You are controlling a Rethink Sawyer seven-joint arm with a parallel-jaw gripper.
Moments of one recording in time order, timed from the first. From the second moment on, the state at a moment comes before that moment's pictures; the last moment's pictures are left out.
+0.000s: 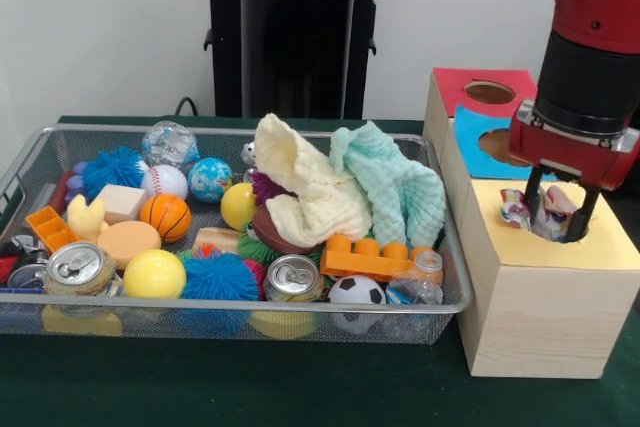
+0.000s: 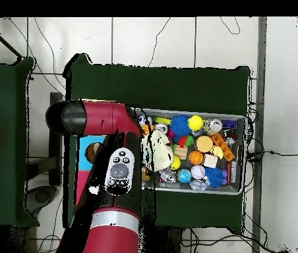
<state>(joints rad) 0.16 -0.42 -0.18 1.25 0.18 0.71 2.31</state>
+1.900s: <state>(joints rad) 0.12 -0.52 -0.18 1.25 0.17 0.89 2.31</state>
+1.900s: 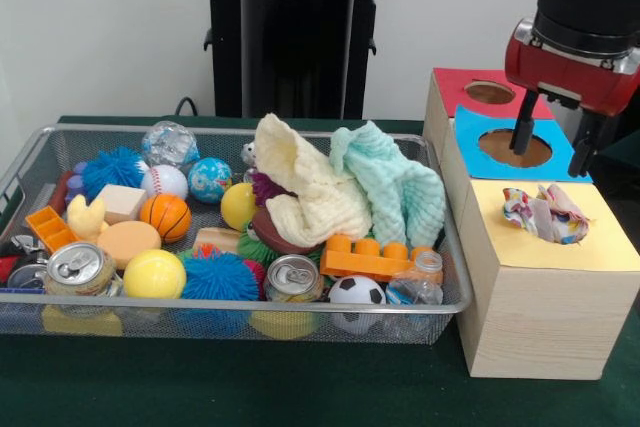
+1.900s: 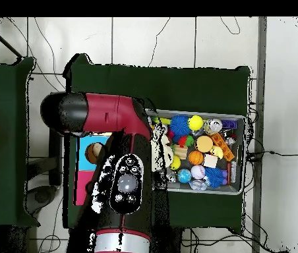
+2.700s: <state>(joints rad) 0.10 -0.52 -0.18 1.25 0.16 0.85 2.31</state>
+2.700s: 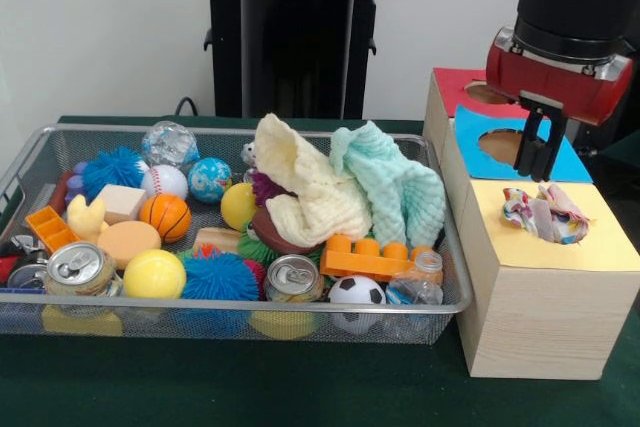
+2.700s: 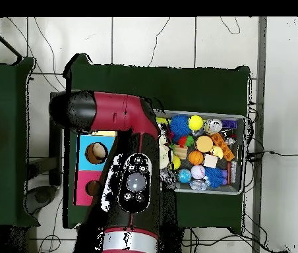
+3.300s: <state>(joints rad) 0.10 -0.49 -0.18 1.27 0.16 0.79 2.31</state>
